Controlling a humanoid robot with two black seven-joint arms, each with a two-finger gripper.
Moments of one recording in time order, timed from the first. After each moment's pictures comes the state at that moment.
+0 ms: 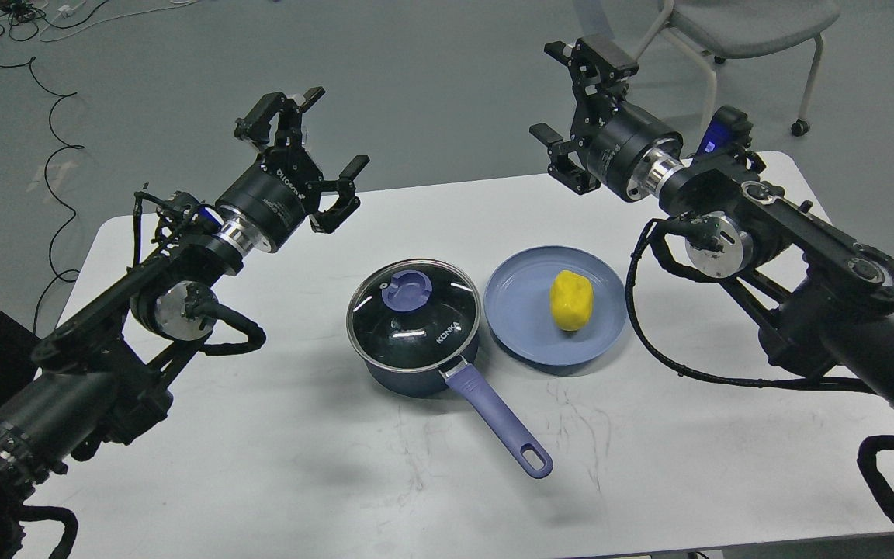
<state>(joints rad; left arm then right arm) -0.79 0.38 -0.63 -0.98 0.10 -0.32 -0.26 0.69 -0.20 0.92 1.21 -0.57 -0.04 -0.04</state>
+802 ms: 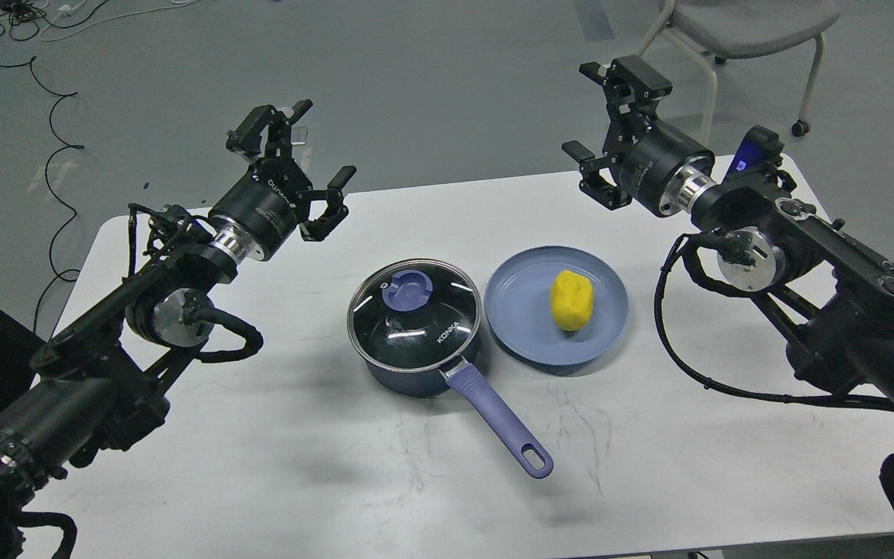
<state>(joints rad) -0.78 0.37 -0.63 -0.92 0.10 -0.29 -0.26 0.64 -0.25 0.98 1.18 -0.58 0.01 -0.04</state>
